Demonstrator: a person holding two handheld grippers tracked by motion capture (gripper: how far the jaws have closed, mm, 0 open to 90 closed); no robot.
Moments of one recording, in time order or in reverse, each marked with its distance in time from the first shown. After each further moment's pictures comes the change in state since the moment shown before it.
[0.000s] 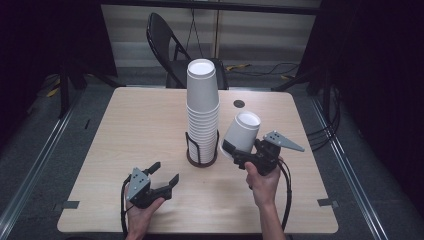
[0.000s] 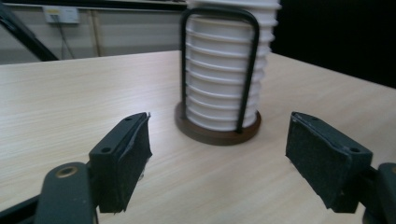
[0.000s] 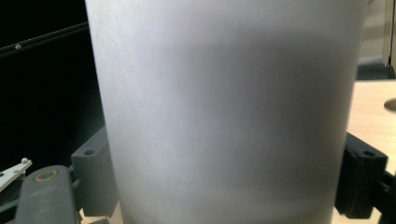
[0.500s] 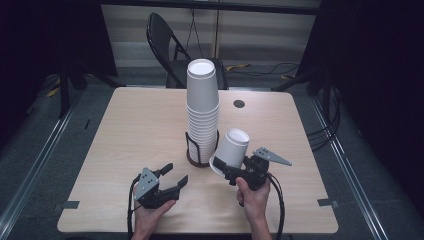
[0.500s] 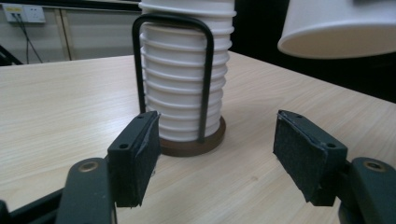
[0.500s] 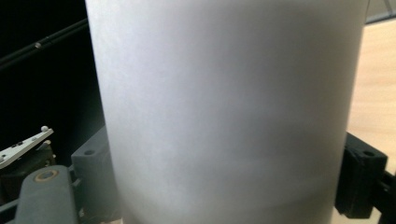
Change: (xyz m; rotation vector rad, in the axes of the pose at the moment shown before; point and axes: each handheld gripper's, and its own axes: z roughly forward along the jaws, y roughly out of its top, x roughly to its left) left arm -0.015 0.006 0.008 -0.014 -0.093 0.002; right arm 0.010 -0.047 0.006 0.062 0.060 0.127
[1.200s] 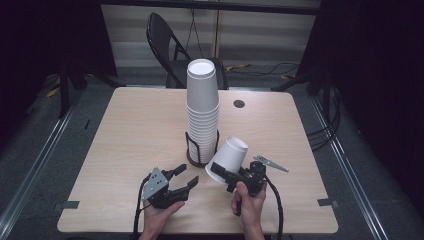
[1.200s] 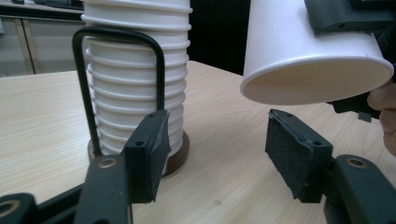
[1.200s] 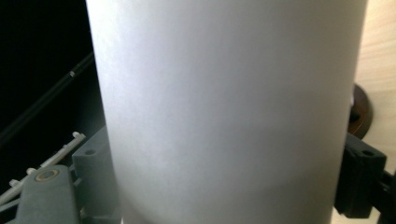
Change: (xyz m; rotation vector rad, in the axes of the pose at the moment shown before) left arm -0.017 0.001 0.018 -0.059 -0.111 -0.007; right arm -0.006 -0.023 0.001 0.015 0.093 0.253
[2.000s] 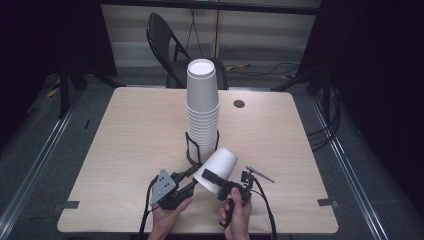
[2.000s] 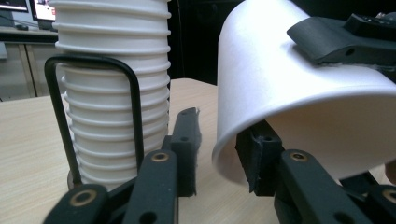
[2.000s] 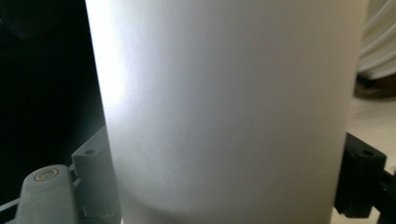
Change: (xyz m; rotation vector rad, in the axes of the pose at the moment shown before) left arm -0.016 0.001 0.013 -0.075 0.016 0.049; right arm -0.003 -0.038 0.017 0.010 0.189 0.349
